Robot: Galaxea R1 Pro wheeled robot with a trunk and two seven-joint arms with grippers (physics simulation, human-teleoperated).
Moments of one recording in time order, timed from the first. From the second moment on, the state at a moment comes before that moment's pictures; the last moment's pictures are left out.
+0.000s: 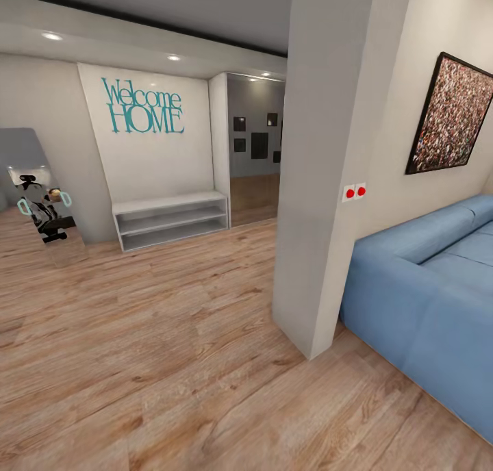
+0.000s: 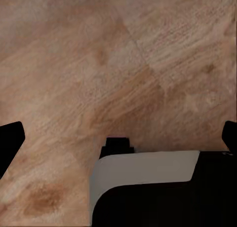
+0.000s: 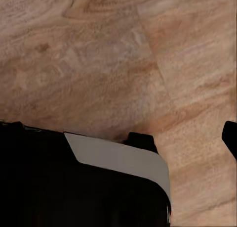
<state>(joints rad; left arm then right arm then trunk) -0.01 0.03 0.00 -0.39 0.01 -0.03 -0.01 0.00 0.01 0.14 -0.33 0.02 -0.09 0.01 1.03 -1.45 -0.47</state>
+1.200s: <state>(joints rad) 0.16 0.14 0.09 -1.06 0.14 -0.42 -0.13 0.17 -0.08 0.21 -1.24 0.01 -0.26 -0.01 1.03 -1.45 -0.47</state>
